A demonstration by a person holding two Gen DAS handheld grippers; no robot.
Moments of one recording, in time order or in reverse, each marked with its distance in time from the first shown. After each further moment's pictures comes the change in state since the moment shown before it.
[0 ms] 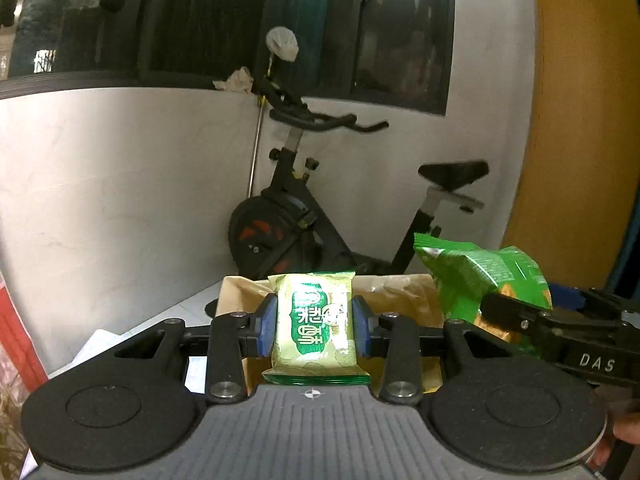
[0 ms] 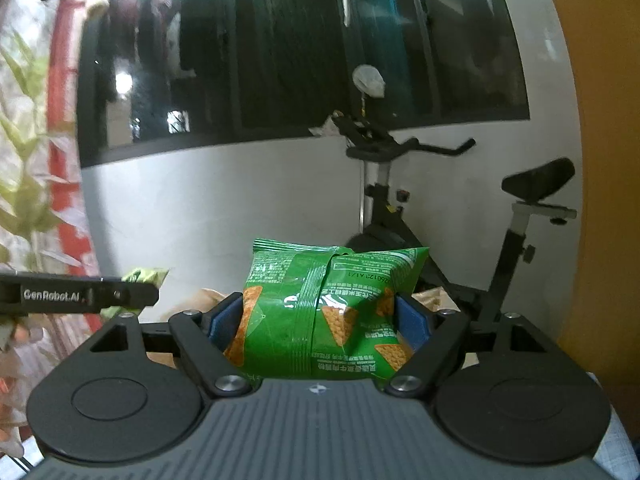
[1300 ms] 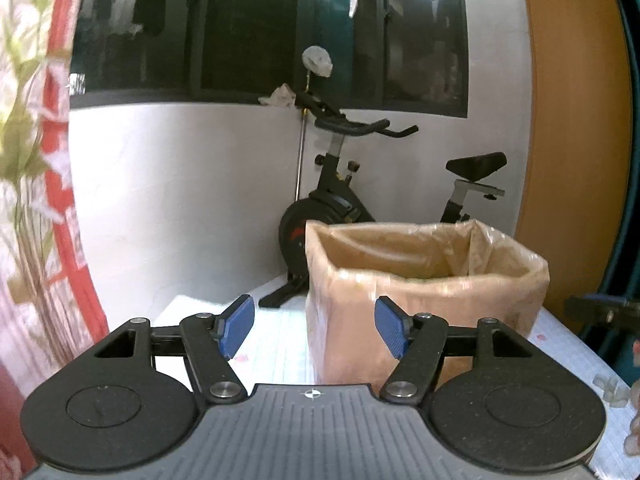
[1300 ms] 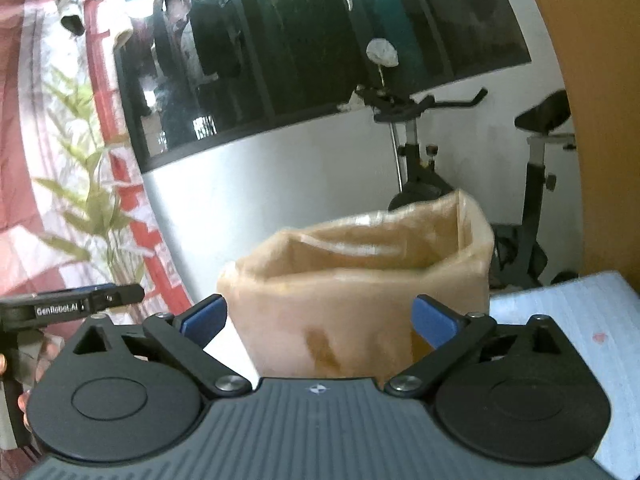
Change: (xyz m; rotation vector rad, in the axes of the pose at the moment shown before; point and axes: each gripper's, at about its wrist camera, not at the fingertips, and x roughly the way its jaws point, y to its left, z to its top) left arm -0.145 0.034 -0.084 0.010 -0.049 0.122; right arm -0.126 0.011 -0.063 0.156 0.063 0.157
